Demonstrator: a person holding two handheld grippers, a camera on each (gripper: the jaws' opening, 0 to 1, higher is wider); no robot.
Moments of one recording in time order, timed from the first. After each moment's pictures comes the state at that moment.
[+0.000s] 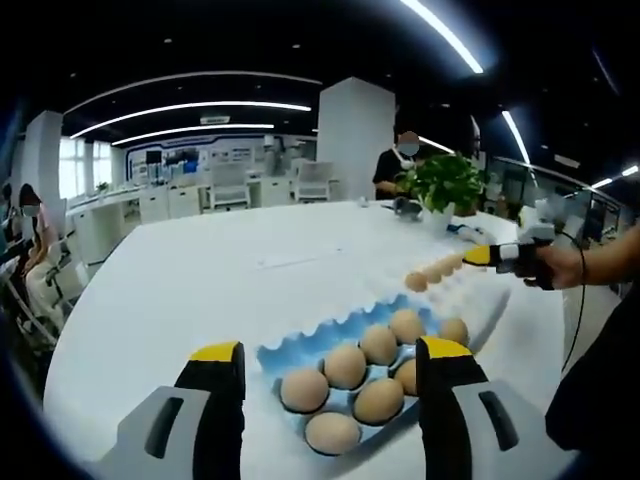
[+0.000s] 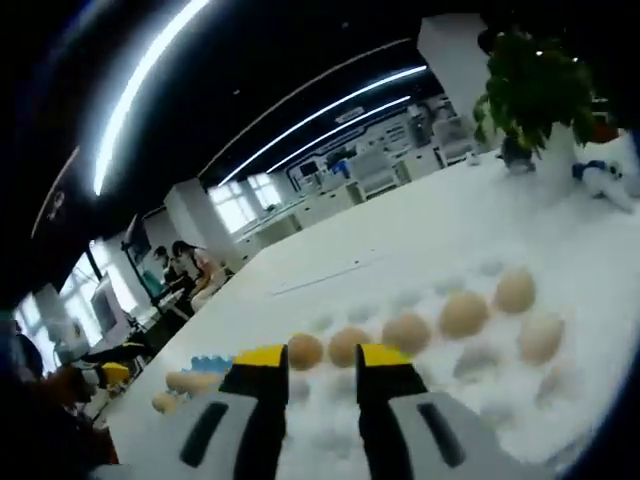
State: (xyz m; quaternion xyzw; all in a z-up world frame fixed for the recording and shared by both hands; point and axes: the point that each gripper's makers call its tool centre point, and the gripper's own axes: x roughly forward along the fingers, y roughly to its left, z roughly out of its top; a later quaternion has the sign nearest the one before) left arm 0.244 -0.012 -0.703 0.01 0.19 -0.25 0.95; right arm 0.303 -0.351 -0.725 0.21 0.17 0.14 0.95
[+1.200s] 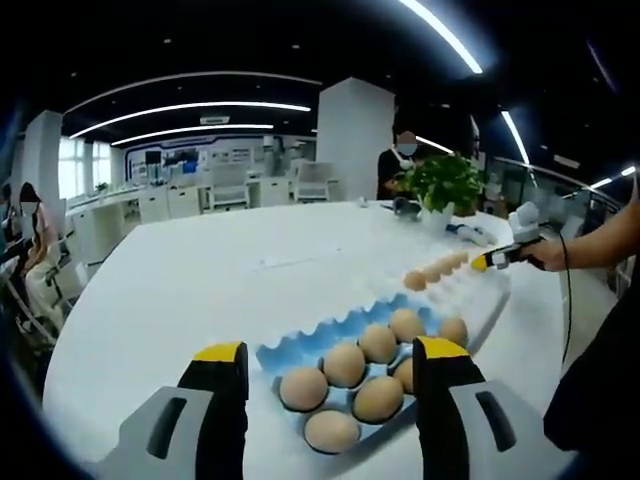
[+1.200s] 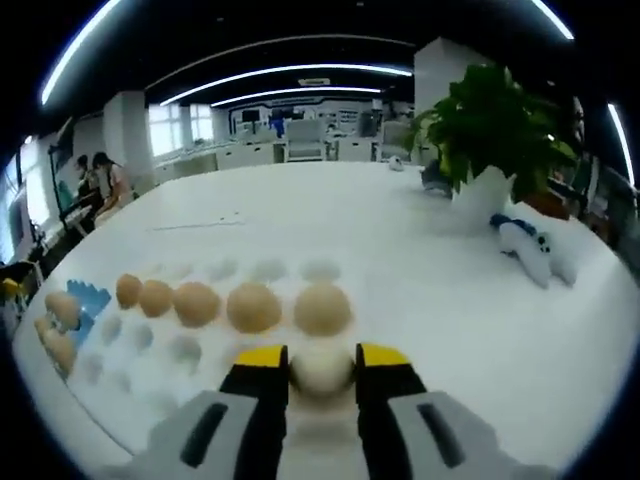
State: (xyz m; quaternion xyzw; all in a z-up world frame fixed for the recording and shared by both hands) left arm 0.243 -0.012 -0.703 0.01 0.19 -0.25 0.95; right arm 0.314 -0.467 -0.775 0.02 0.28 0.02 0.96
